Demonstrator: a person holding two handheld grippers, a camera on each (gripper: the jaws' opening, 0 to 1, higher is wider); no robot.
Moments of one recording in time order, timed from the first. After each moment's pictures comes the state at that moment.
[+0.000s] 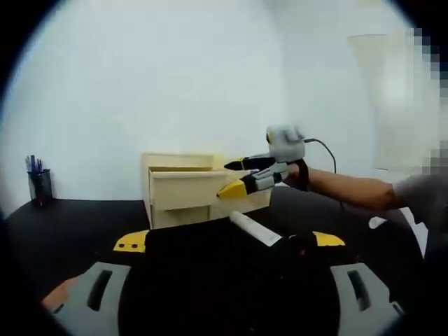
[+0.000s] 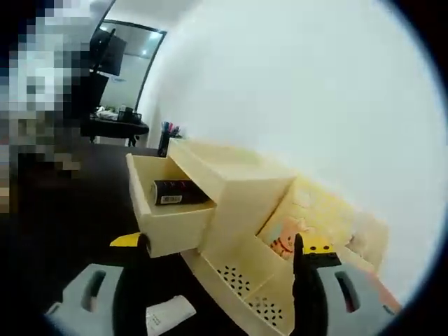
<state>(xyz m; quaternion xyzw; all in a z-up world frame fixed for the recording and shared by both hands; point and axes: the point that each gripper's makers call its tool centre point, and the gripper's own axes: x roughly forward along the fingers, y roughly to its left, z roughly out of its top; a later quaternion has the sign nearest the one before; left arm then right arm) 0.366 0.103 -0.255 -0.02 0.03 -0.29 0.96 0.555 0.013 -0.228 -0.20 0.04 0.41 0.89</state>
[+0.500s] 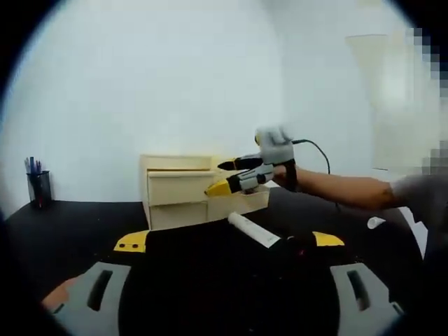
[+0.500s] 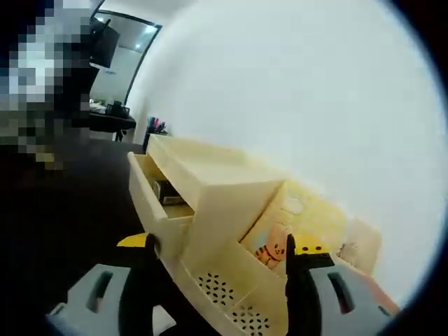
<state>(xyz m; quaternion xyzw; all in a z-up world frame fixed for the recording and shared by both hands) 0.367 0.107 -0.251 -0.02 0.03 -0.29 0.96 0.588 0.013 -0.220 -0.21 0.04 0.37 0.90</state>
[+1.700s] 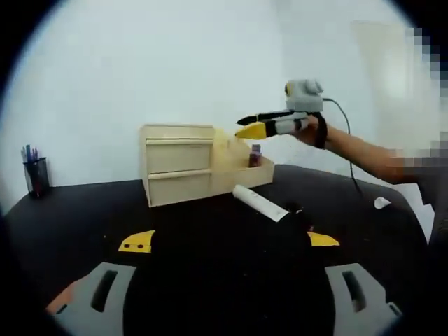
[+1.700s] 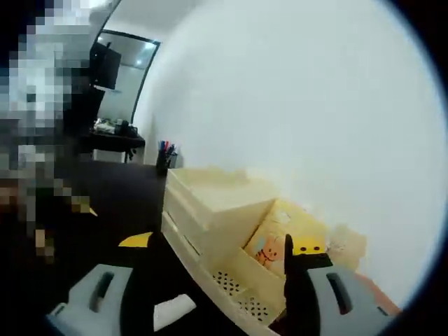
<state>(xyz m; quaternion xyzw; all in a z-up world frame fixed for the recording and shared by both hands) 0.371 0.106 -0.290 0.00 0.09 -0.29 0.95 0.497 -0.016 -0.180 -0.17 0.04 0.43 0.88</state>
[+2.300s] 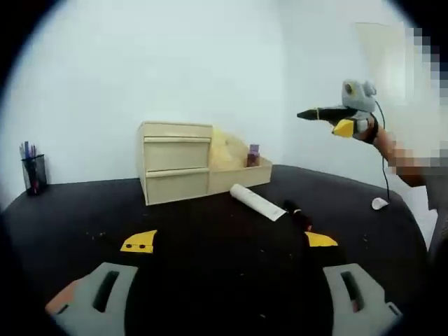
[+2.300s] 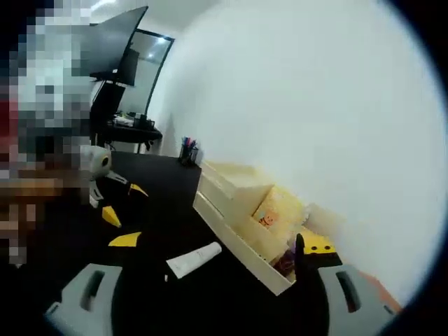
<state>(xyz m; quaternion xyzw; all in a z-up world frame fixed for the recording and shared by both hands) 0.369 0.101 -0.292 0.00 0.09 -0.30 0.95 0.387 -0.108 -0.148 -0.20 0.04 0.42 0.88</state>
